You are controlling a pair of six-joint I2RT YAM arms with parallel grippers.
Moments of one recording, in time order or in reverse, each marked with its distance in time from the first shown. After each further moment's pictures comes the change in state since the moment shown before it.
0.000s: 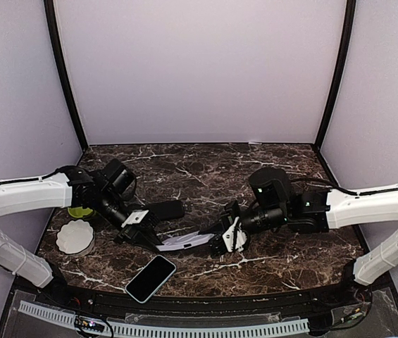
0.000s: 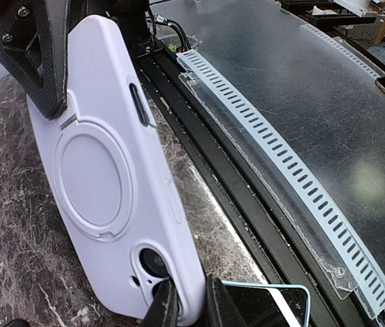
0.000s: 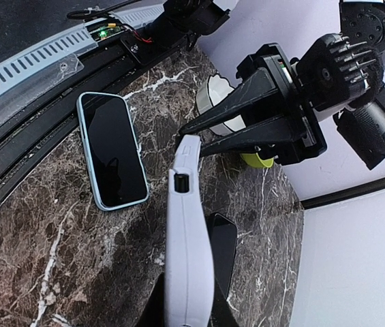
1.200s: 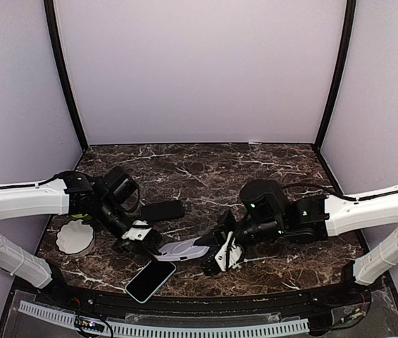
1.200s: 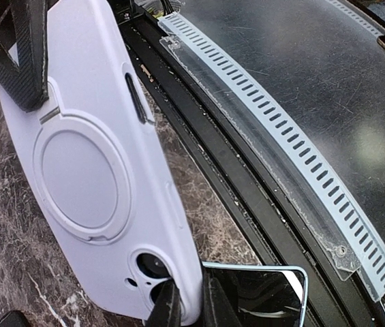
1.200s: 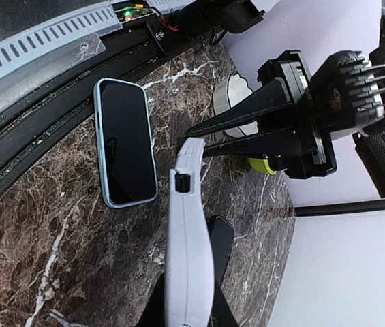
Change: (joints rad) left arm -0.084 -0.044 -0.027 -0.028 -0.163 0.031; right arm 0.119 0.014 0.023 -0.056 0.150 -0.100
